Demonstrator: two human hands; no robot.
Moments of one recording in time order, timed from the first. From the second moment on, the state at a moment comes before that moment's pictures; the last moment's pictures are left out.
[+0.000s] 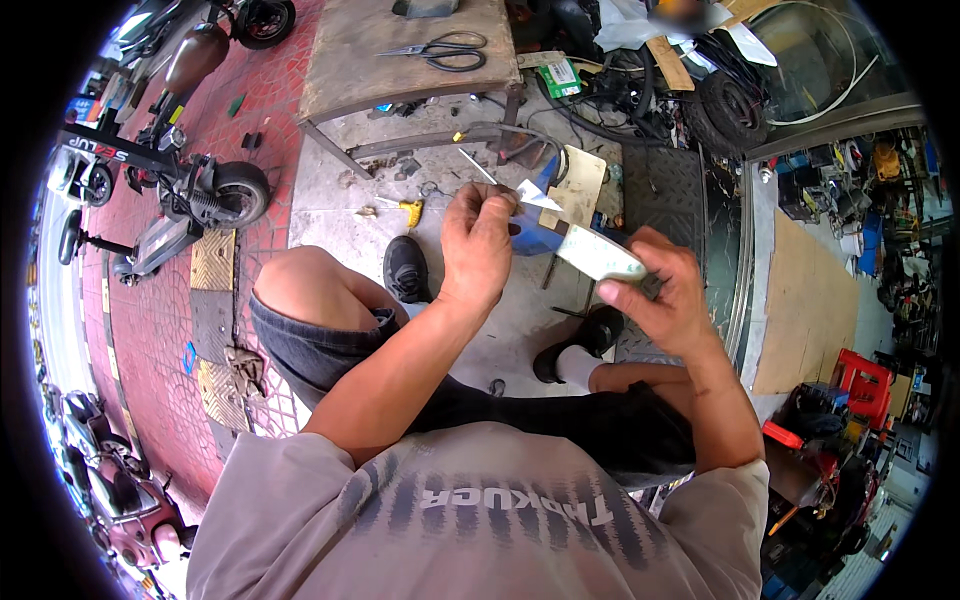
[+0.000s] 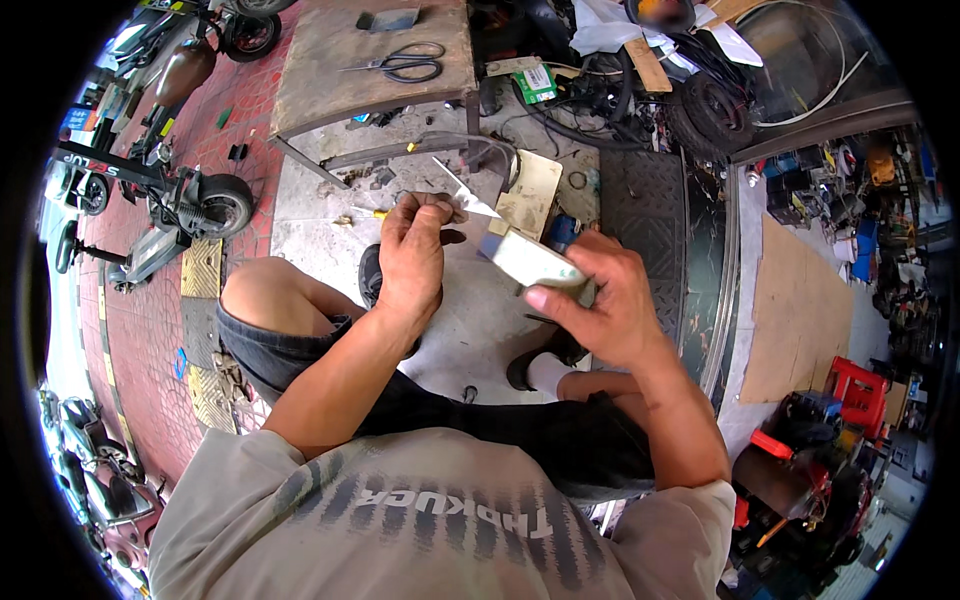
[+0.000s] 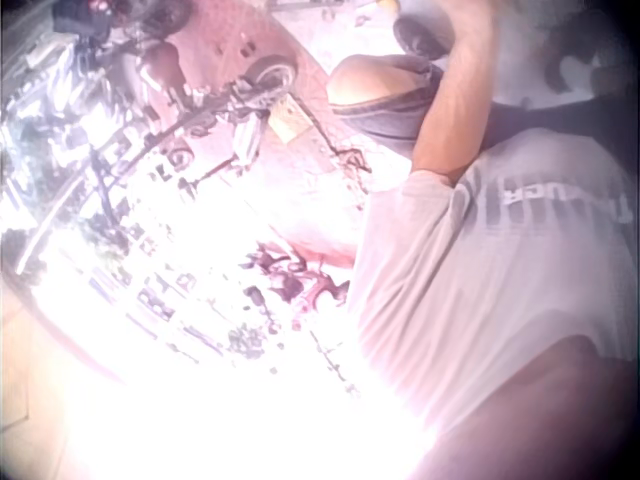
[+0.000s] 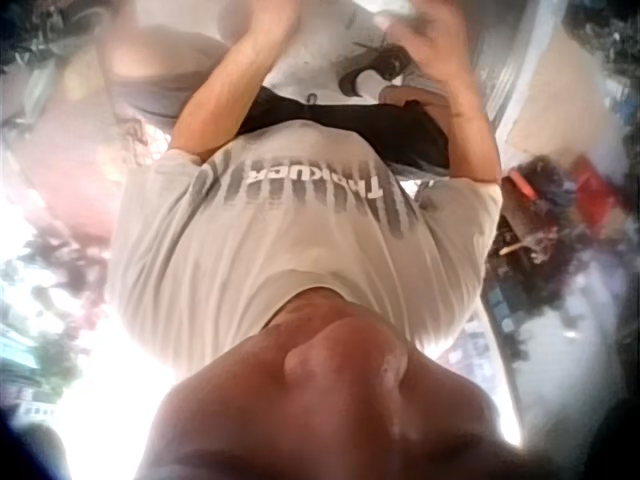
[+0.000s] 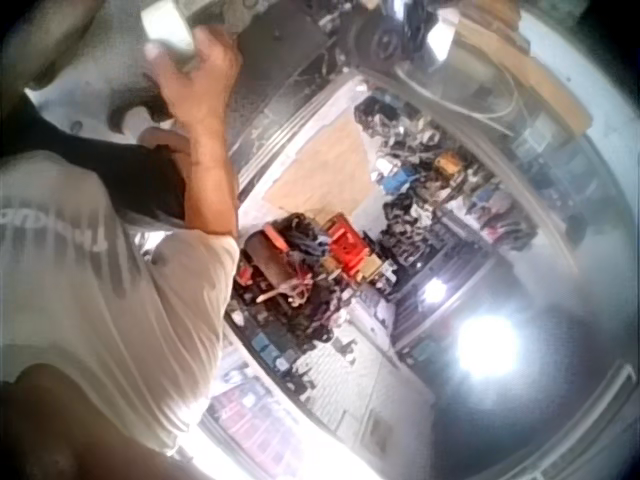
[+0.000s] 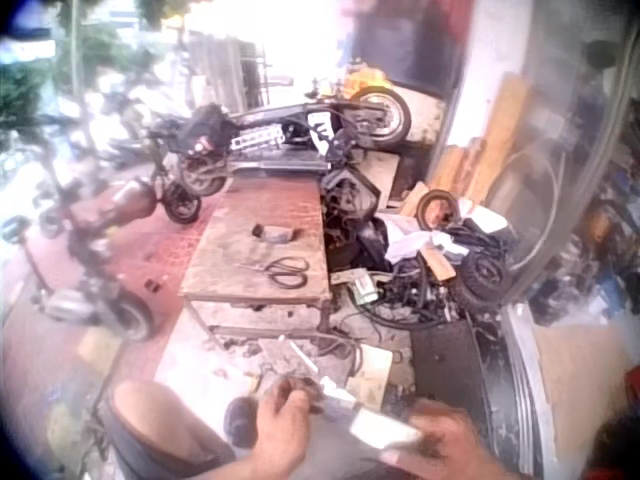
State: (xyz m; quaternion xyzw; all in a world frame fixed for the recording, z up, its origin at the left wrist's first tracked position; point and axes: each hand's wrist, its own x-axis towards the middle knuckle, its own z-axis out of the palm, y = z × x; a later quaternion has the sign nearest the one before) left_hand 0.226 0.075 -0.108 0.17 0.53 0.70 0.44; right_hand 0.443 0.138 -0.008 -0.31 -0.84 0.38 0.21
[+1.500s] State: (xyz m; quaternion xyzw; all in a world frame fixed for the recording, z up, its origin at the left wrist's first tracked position) left_hand 0.254 0.073 -0.170 0.08 0.49 0.71 0.50; right_hand 0.450 0.173 -0.060 -0.50 -0.84 0.20 0.02
